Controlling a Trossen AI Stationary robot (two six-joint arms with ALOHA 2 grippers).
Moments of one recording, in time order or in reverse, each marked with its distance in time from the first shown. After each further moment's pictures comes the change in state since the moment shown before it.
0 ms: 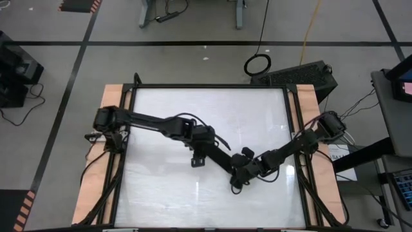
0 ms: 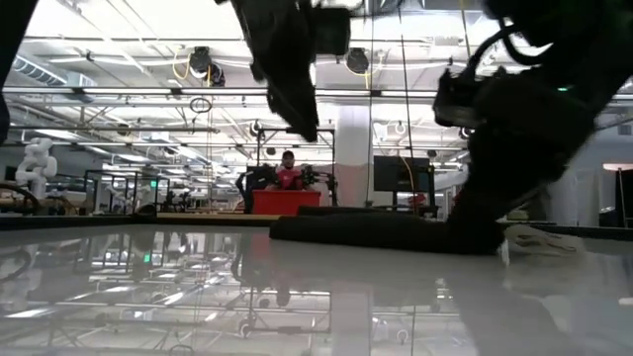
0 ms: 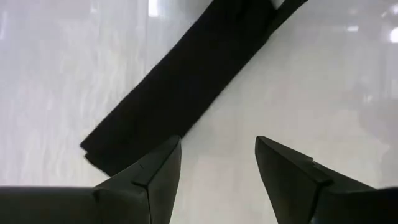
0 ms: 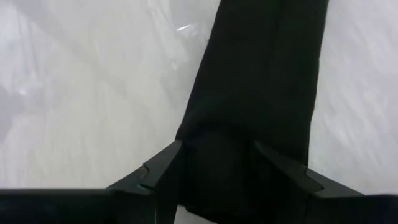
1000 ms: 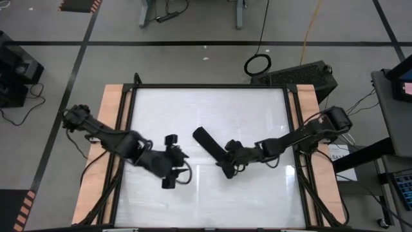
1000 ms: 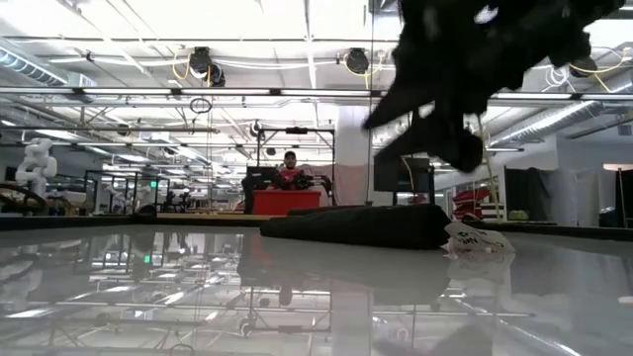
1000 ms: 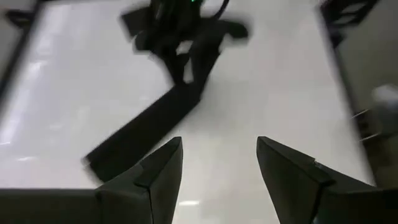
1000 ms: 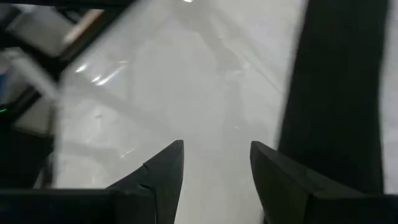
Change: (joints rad) left arm -0.411 -0.363 0.001 -0.079 -0.443 -0.190; right arm -0.159 -0.102 0.000 0.282 -0.156 0.062
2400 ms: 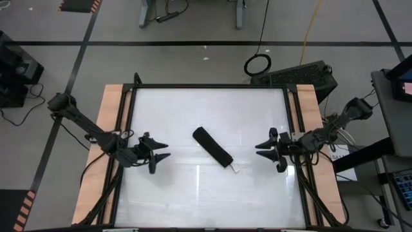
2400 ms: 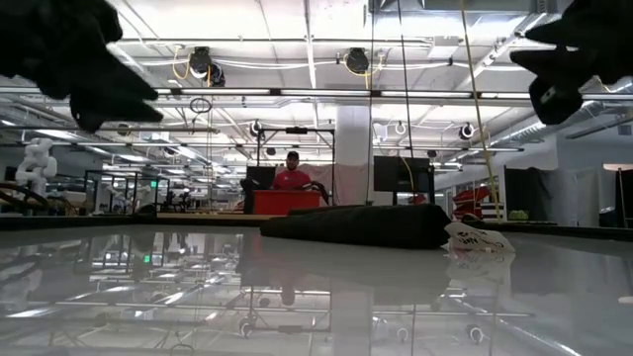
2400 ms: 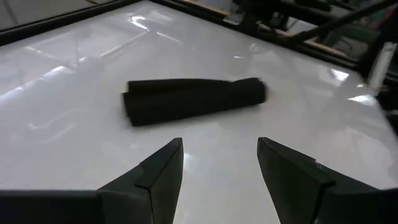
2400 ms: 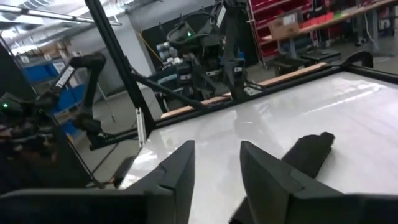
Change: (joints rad) left arm -0.148 -0.631 -1.173 0.882 -0.405 -0.341; right arm 0.263 -1.116 -0.644 0.168 0.277 -0.513
